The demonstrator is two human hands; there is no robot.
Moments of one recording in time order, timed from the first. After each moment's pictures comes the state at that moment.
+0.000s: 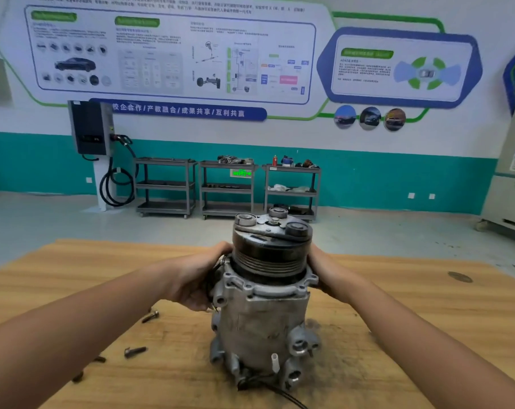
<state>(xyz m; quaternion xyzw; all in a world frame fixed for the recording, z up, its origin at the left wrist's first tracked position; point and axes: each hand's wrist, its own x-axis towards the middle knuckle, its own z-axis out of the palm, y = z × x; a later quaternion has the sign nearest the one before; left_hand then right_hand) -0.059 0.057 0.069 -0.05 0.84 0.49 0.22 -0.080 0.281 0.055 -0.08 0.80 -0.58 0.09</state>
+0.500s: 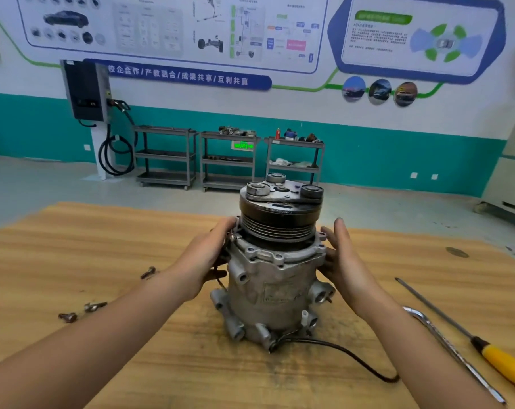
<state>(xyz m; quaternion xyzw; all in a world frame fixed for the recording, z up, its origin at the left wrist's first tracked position) -0.035 0.086 0.032 -0.07 0.71 0.70 0.01 -0.036 0.295 0.020 -0.05 0.74 -0.67 0.00</state>
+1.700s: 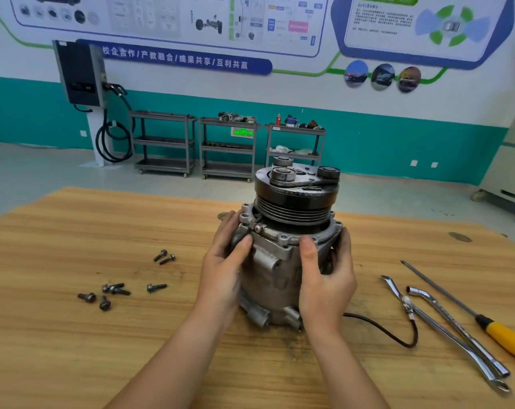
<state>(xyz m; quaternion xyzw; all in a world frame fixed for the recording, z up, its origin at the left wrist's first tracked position) 0.006 0.101 -0.014 0.09 0.49 0.85 -0.16 0.017 0.215 -0.017 0.01 0.65 -0.65 -0.38</state>
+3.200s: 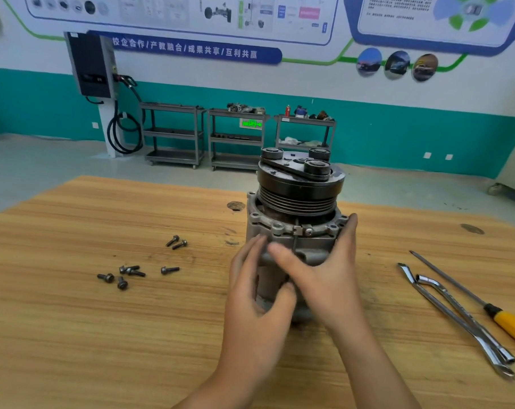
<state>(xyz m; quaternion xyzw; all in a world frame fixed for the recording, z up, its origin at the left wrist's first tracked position) 0.089 0.127 -0.017 0.08 0.66 0.70 -0.27 0.053 0.221 0.007 -0.04 0.80 -0.57 -0.19</state>
